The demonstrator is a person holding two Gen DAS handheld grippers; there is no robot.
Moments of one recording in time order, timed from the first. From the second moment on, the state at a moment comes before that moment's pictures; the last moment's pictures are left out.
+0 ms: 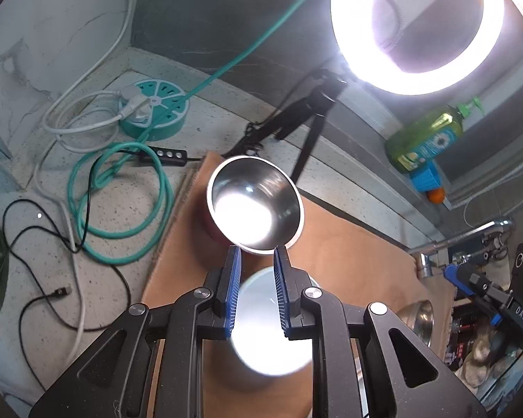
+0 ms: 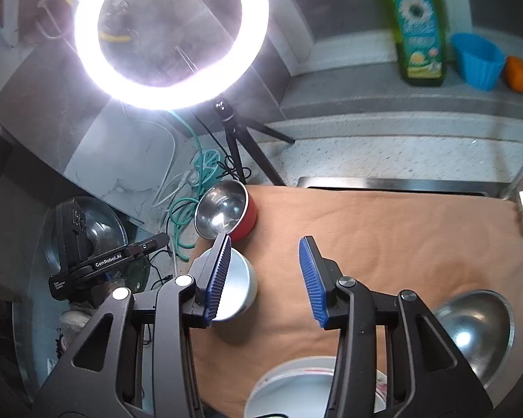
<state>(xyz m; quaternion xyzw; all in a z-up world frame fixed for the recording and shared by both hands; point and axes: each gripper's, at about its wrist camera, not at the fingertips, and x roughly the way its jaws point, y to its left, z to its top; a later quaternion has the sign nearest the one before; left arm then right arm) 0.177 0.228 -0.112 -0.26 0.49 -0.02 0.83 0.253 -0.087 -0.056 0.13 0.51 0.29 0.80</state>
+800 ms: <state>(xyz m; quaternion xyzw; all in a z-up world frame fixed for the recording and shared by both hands) 0.238 0.256 -0.163 -0.26 0.53 0.00 0.81 0.337 0.034 -0.172 0.10 0.60 0.29 0.74</state>
